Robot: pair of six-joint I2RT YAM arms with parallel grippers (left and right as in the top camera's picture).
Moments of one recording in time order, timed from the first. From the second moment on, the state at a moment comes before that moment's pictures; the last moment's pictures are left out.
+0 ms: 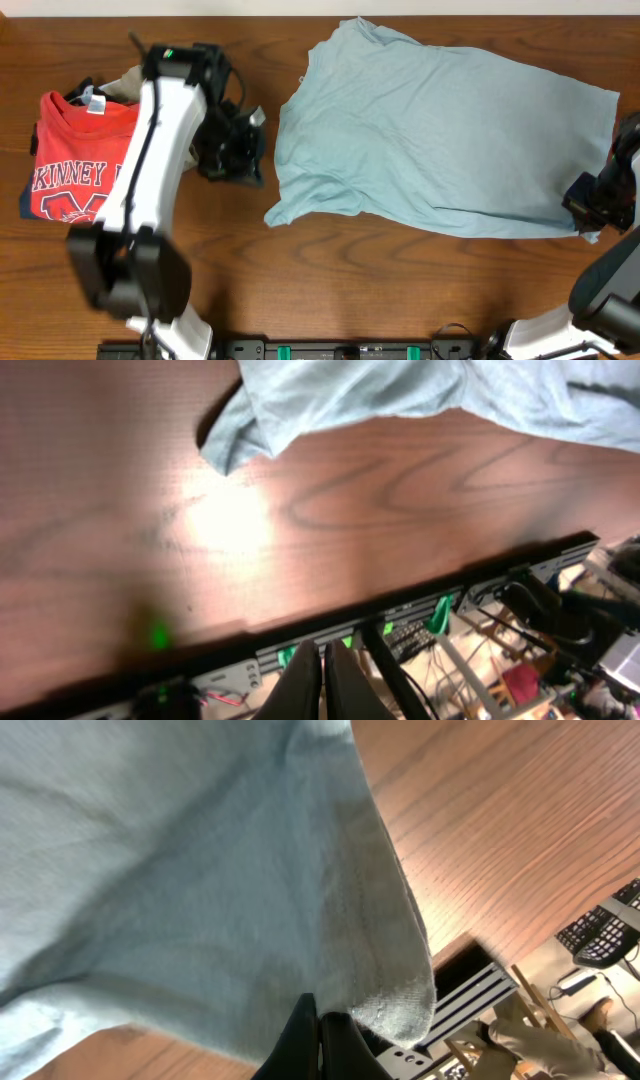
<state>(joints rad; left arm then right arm) -0.12 1.79 1.67 -1.64 0.43 -0.08 -0.51 1.74 1.35 -1.37 0.18 0.33</state>
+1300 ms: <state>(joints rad) -0.25 1.84 1.05 -0.72 0.43 -0.25 -0.52 1.59 1.25 -1.28 0.16 0.34</state>
